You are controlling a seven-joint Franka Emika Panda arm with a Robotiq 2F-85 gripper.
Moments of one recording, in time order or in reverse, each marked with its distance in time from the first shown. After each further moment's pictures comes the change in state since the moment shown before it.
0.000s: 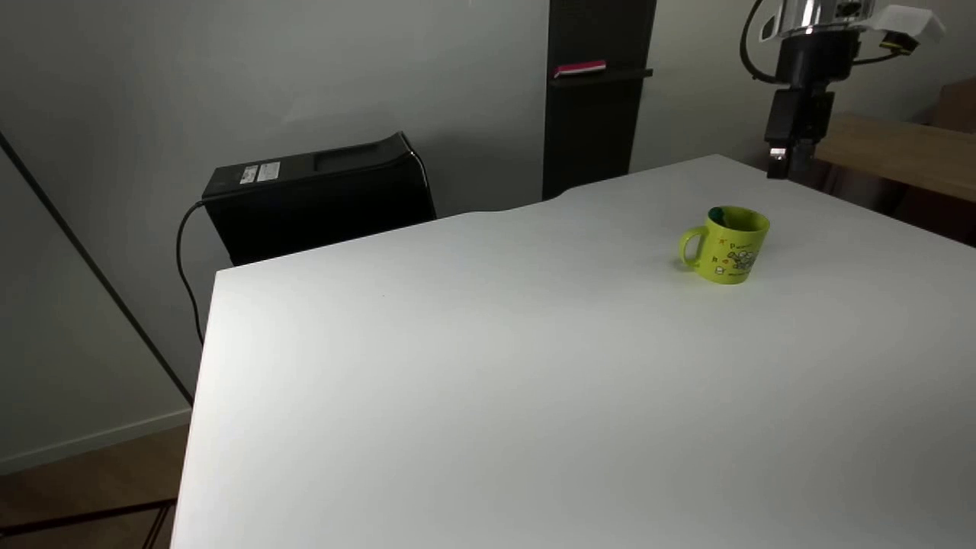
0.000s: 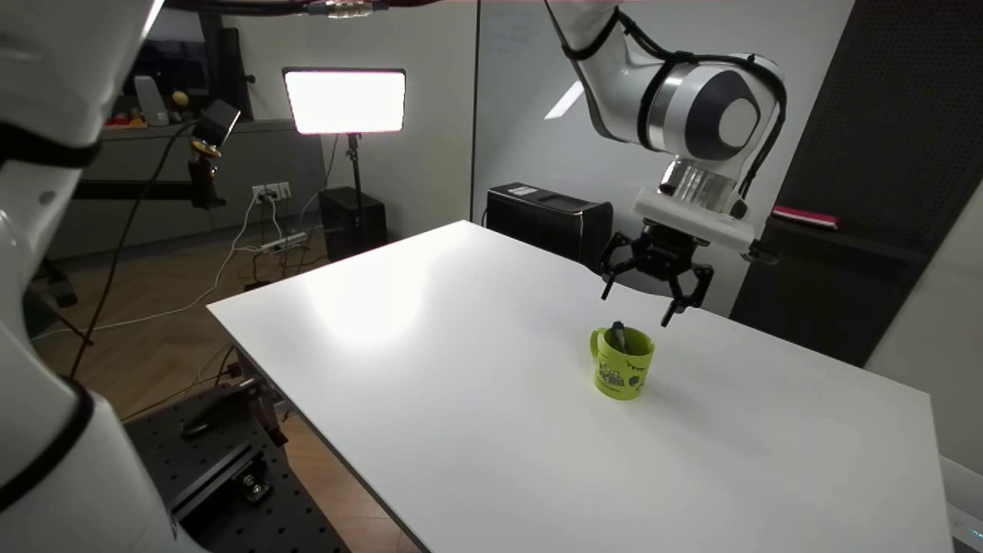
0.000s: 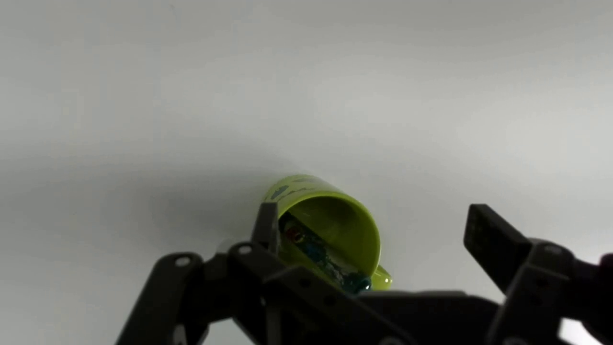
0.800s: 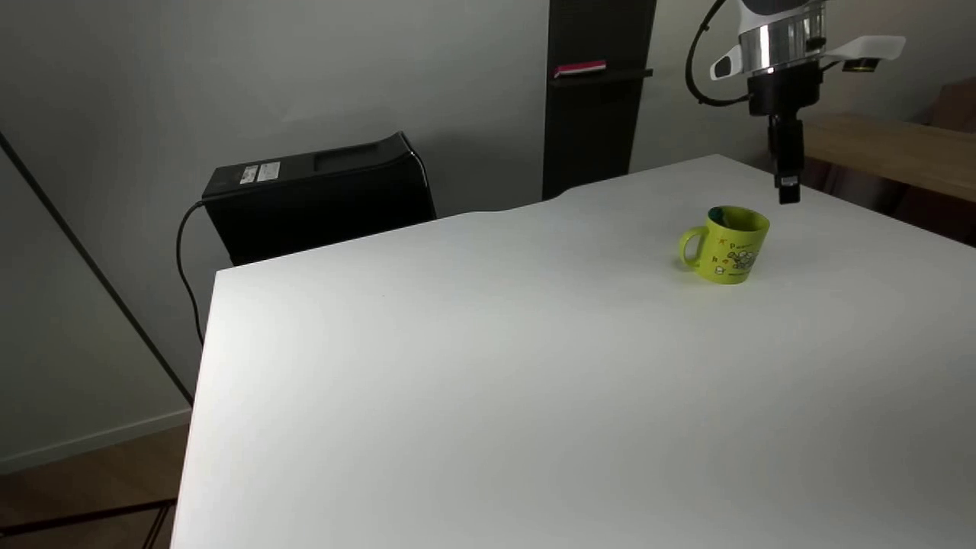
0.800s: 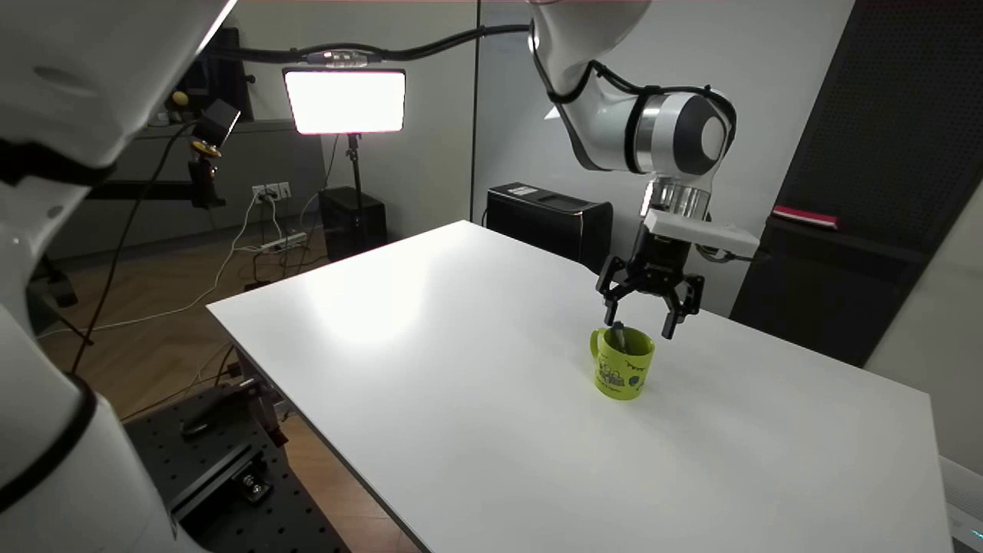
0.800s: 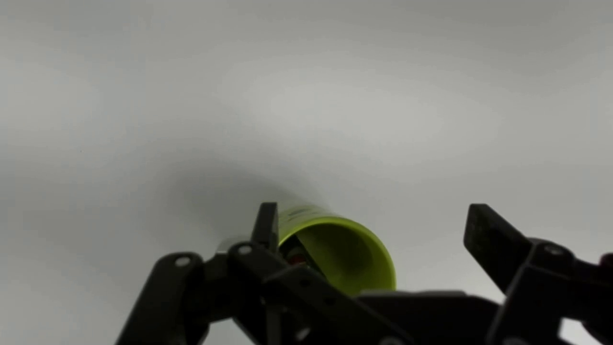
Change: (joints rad) arm 0.048 0.126 0.012 0.130 -0.225 -0.087 -0.236
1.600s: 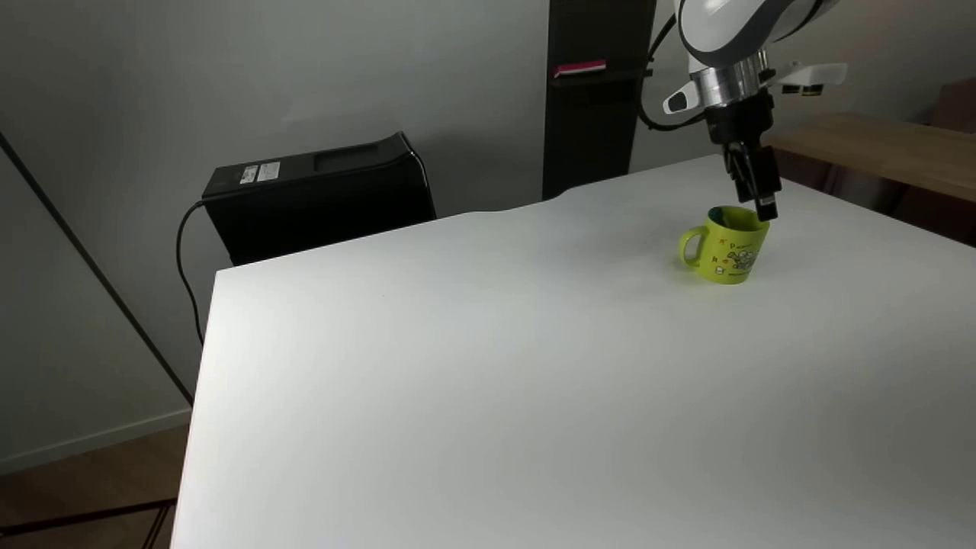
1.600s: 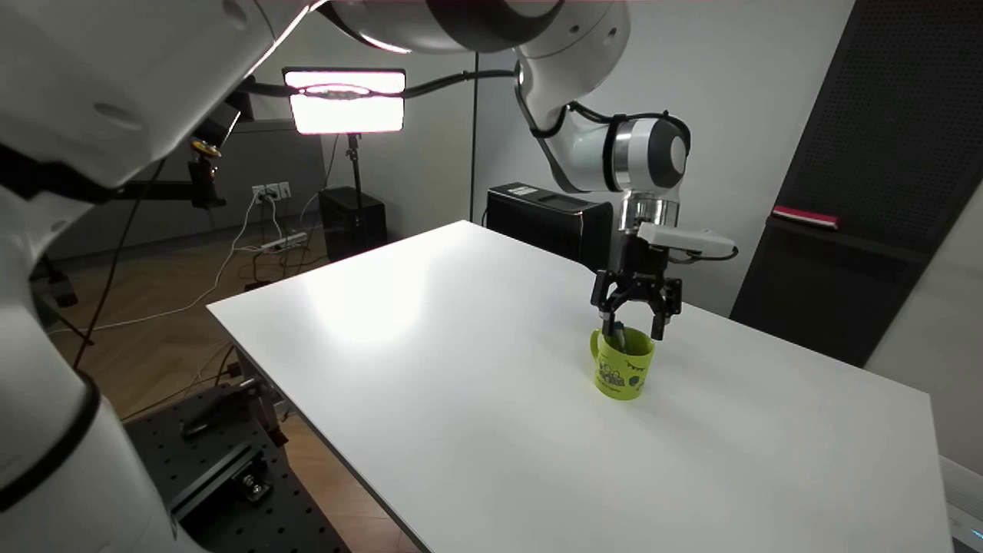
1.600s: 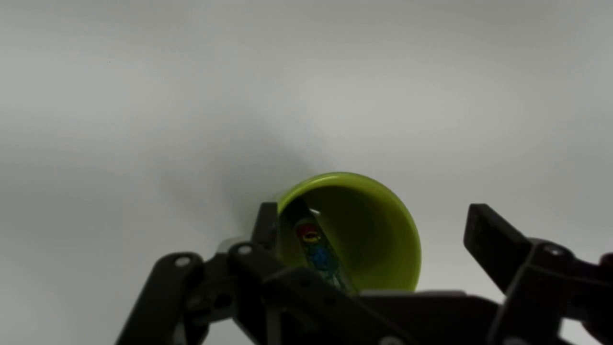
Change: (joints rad) arm 0.073 0.133 0.000 0.138 -0.130 -0.030 -0.142
